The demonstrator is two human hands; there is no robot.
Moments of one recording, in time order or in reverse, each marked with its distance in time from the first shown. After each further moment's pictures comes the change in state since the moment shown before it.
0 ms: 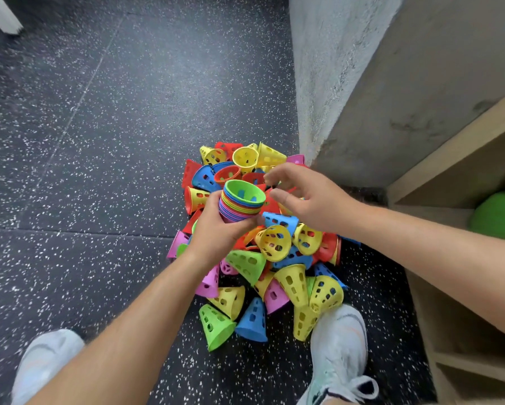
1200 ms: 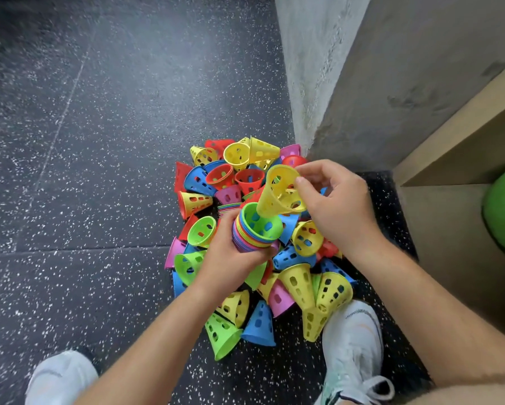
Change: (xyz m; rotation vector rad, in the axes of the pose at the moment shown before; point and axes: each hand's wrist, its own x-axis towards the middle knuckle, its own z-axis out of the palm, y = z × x) left_hand -0.020 -0.018 0.024 0.011 -0.164 0.020; right_hand -0.031 0.007 0.009 0.170 0.616 0.245
